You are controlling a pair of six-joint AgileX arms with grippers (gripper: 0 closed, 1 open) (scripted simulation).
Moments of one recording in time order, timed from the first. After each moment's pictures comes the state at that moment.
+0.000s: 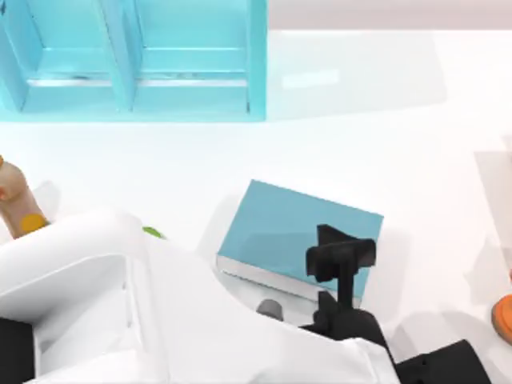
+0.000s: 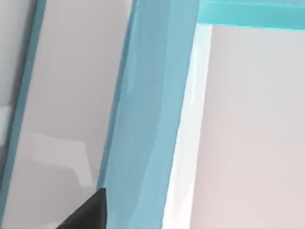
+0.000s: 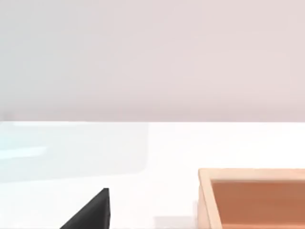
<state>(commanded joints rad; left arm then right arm) -1.34 2.08 1.15 -0.29 -1.23 -2.80 0.00 0.00 0.00 0.00 0.00 0.00</state>
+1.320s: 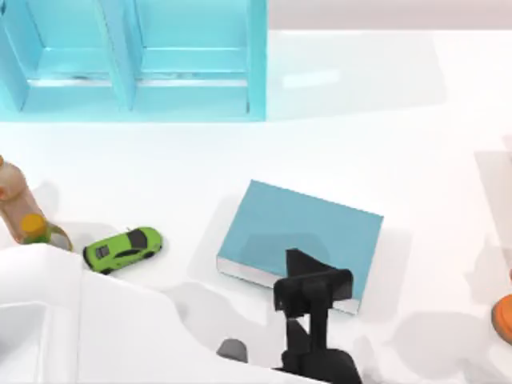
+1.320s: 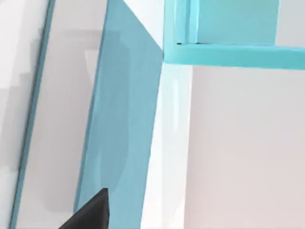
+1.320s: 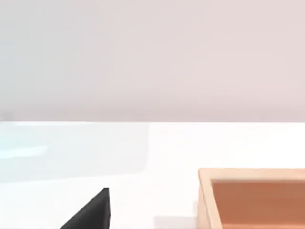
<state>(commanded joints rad) -1.45 1.98 1.20 -0.96 -1.25 -3.31 0.00 0.00 0.00 0.00 0.00 0.00</state>
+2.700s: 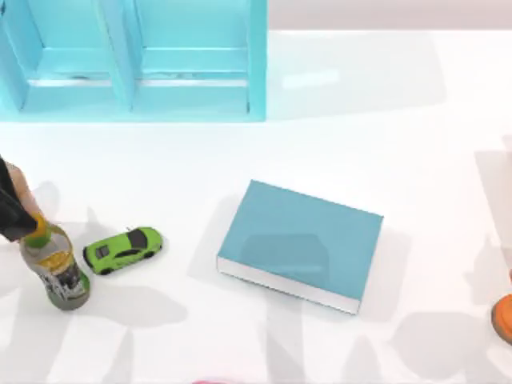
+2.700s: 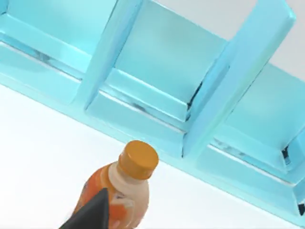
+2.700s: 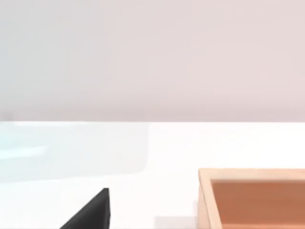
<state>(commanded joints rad) -0.23 0.36 0.25 -0.08 -0.27 -0.51 0.00 0.00 0.00 0.00 0.00 0.00</state>
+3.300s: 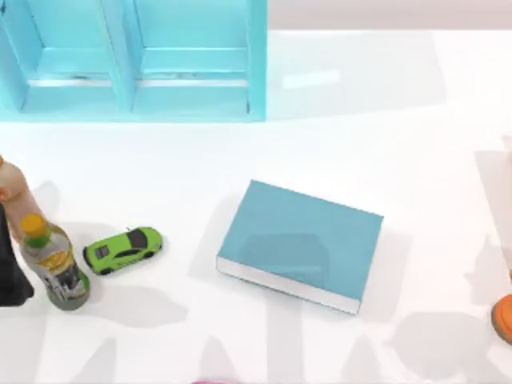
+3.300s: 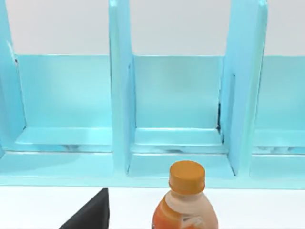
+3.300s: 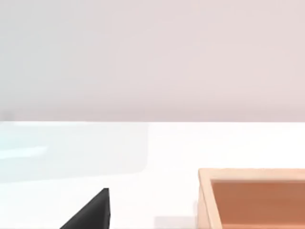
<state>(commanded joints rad) 0.00 0.00 0.00 0.00 0.00 0.00 0.00 0.00 0.00 0.00 0.00 0.00</state>
